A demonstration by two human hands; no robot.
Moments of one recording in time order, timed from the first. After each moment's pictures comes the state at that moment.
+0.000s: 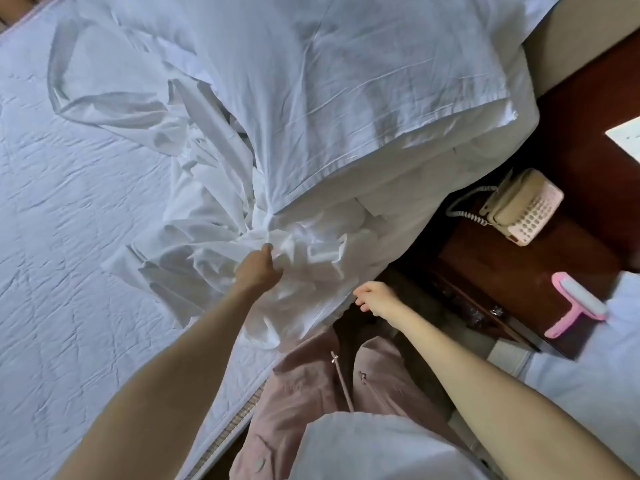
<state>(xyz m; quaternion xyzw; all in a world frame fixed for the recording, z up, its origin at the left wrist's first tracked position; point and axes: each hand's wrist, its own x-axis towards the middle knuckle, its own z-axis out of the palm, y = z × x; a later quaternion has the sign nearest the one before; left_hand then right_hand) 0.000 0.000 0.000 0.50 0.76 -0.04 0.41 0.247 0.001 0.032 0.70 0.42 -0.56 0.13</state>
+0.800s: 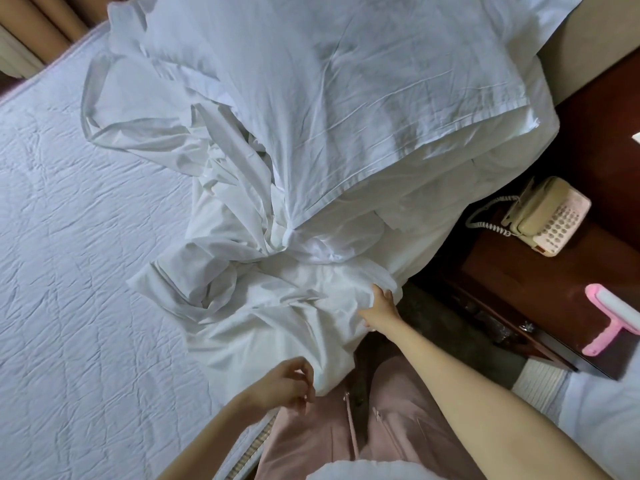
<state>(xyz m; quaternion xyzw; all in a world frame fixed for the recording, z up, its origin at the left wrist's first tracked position) 0.009 -0.133 0.061 0.23 0.55 0.07 0.80 0.218 -0.009 -0.013 0.72 0.44 -0.53 0.13</state>
